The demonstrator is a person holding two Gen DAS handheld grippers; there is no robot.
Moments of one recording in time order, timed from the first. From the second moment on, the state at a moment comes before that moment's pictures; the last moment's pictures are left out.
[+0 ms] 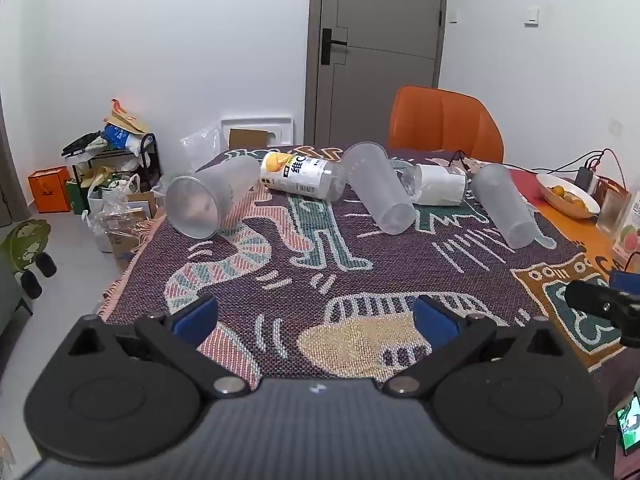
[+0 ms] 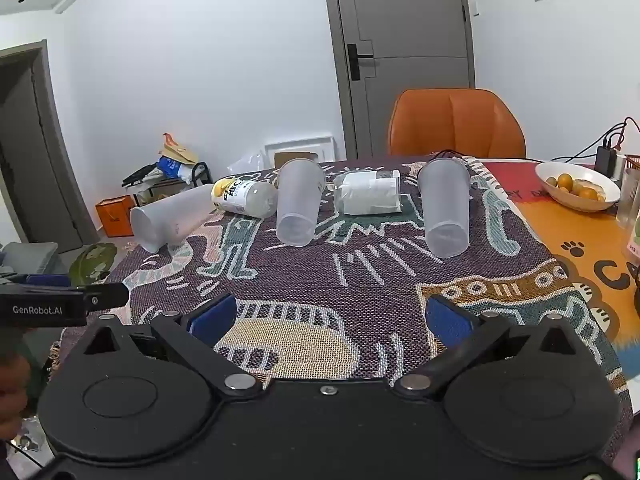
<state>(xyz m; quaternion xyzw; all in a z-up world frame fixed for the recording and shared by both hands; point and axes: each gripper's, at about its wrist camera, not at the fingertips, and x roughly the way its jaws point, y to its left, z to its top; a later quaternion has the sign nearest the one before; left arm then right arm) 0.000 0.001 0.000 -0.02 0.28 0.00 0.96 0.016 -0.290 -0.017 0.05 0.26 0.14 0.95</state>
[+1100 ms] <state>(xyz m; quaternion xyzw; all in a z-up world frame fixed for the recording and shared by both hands) -0.001 -0.003 -0.003 -0.02 0.29 -0.01 0.96 0.018 -0.297 -0.030 0.05 0.29 0.13 0.95</state>
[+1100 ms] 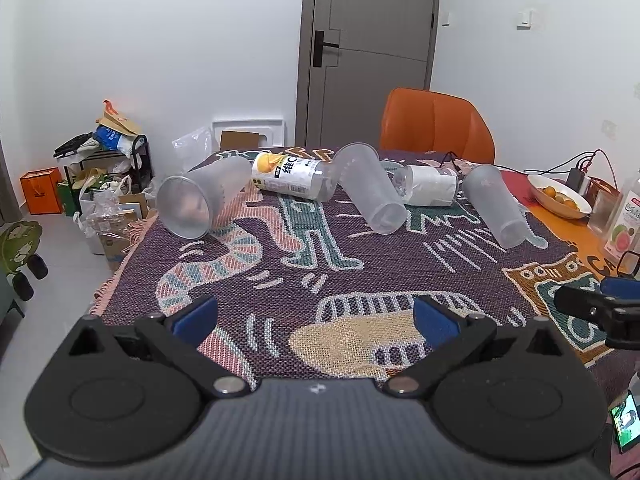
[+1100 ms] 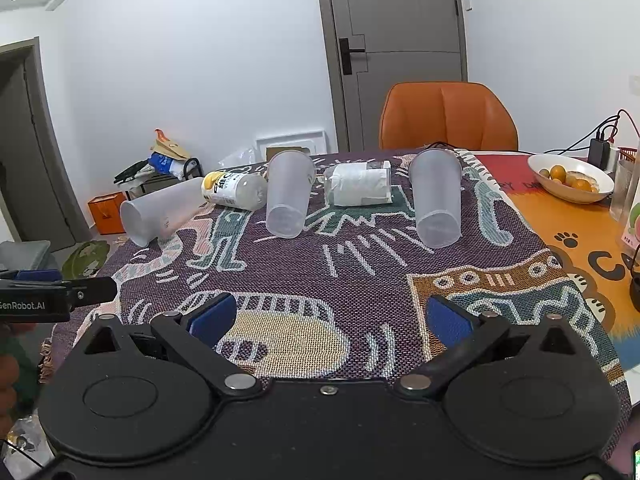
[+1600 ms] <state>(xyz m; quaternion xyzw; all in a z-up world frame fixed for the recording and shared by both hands) -0.003 -0.003 0.004 -0.02 0.28 -0.01 0.96 0.018 -0.299 -0.025 0.05 0.28 0.13 0.95</state>
